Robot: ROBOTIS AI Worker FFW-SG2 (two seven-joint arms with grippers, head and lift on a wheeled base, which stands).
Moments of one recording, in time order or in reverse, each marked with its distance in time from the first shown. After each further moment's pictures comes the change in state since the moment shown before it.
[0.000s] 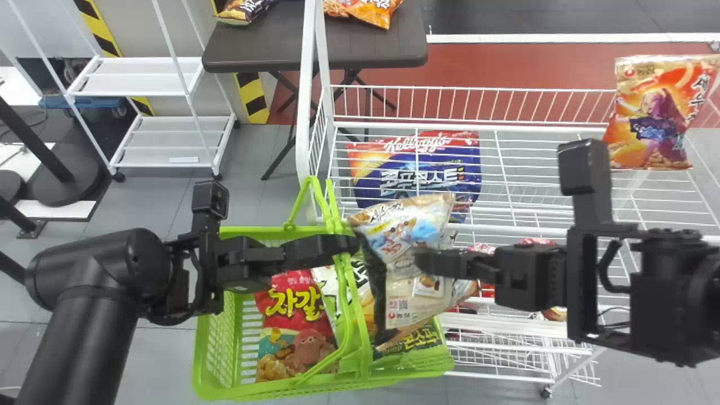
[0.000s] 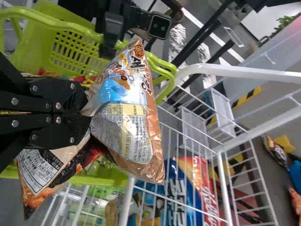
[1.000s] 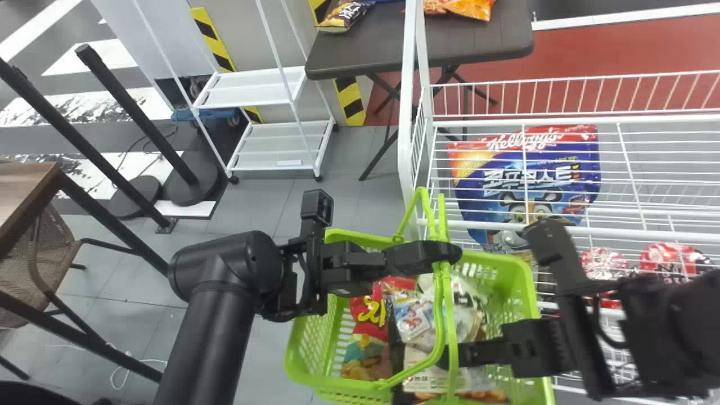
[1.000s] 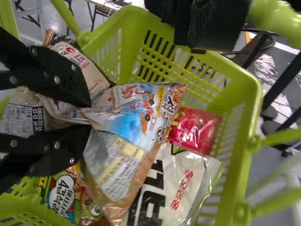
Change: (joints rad) left arm 0.018 0.010 0.007 -0.004 0.013 0.039 0.000; right arm -0.075 0.041 0.196 0.356 0.018 0.024 0.071
